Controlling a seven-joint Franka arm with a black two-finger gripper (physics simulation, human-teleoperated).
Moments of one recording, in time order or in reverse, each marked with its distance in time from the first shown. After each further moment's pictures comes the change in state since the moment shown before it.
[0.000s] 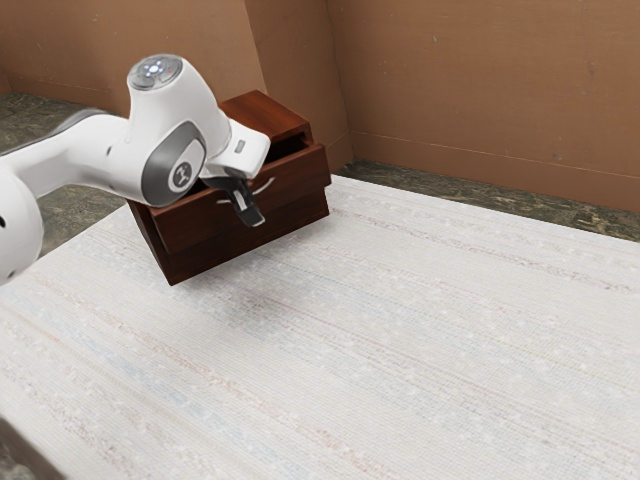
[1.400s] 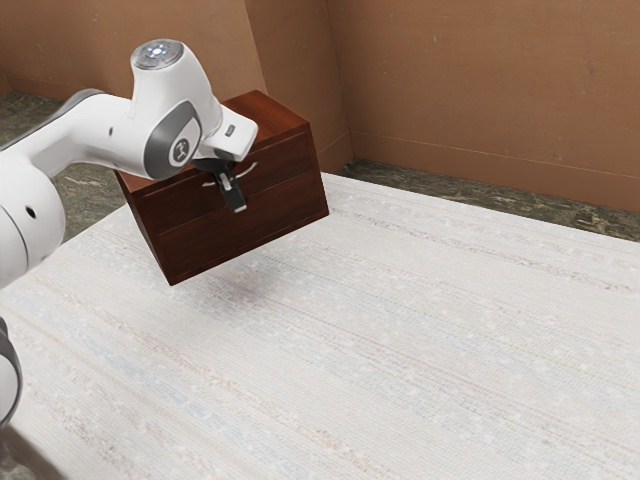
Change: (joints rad) arm 0.054 0.221 -0.026 0.336 0.085 -0.161 0.046
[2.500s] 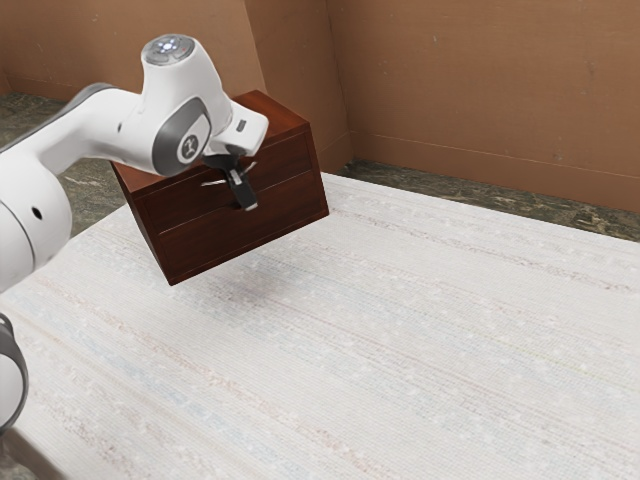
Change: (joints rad) arm -0.005 0.020 -0.032 0.039 0.023 -0.032 -0.068
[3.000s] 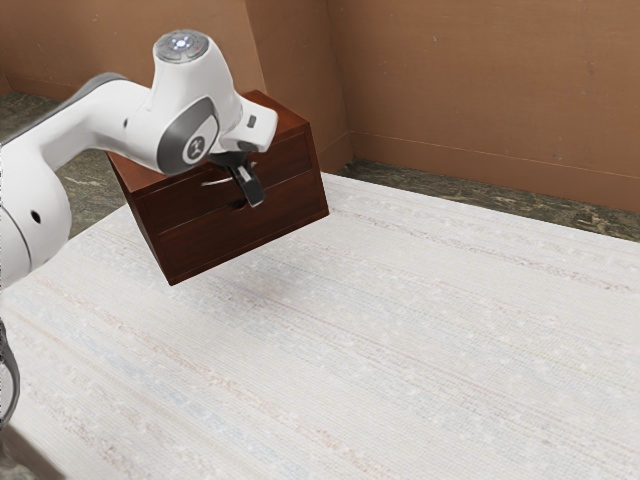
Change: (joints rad) arm 0.026 -0.003 -0.078 -0.001 0.114 -0.010 -0.134
